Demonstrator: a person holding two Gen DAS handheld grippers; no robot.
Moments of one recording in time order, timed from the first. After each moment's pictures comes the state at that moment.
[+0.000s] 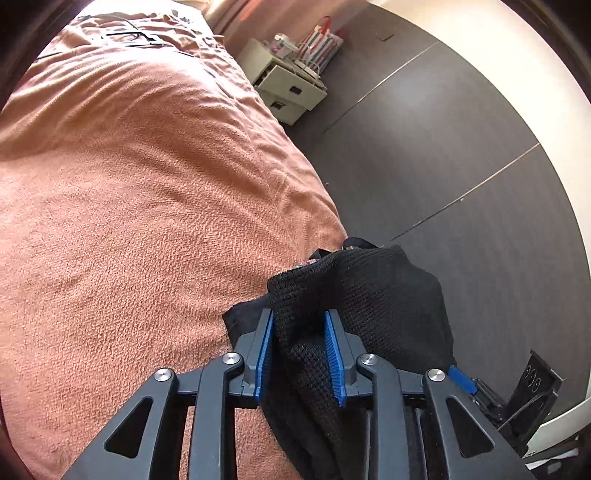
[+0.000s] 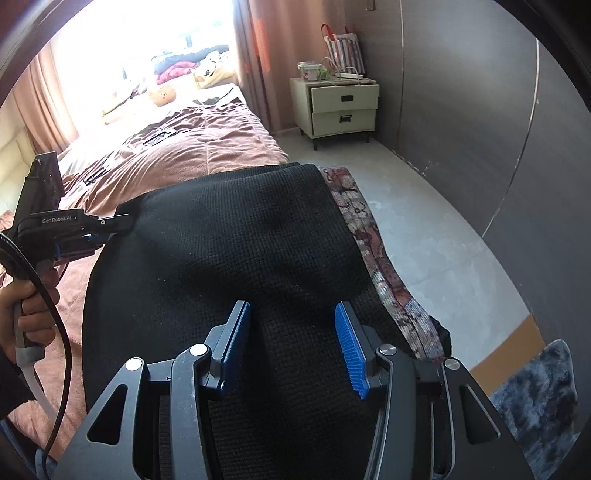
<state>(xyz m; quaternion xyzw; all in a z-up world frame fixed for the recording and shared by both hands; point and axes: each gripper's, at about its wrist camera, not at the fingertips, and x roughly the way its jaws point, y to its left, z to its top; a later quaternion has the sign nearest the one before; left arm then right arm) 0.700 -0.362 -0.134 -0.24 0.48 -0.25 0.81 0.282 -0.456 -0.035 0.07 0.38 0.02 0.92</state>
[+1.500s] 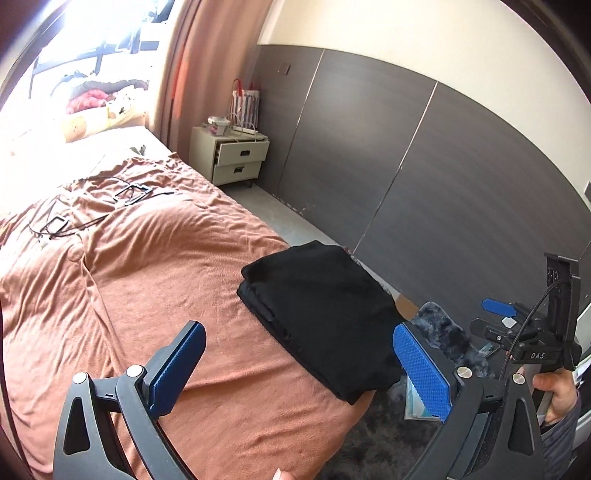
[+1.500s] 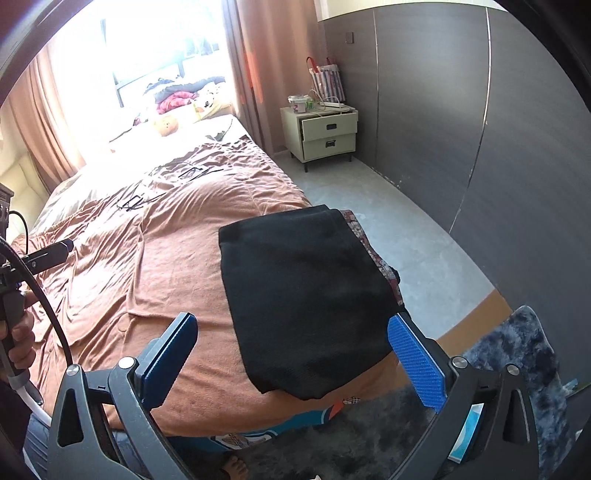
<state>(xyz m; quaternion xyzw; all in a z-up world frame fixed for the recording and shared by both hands) 0.480 -0.302 0.091 -0.05 0.37 -0.28 0.88 0.103 -0.369 0.119 0.08 0.36 -0.02 0.93</state>
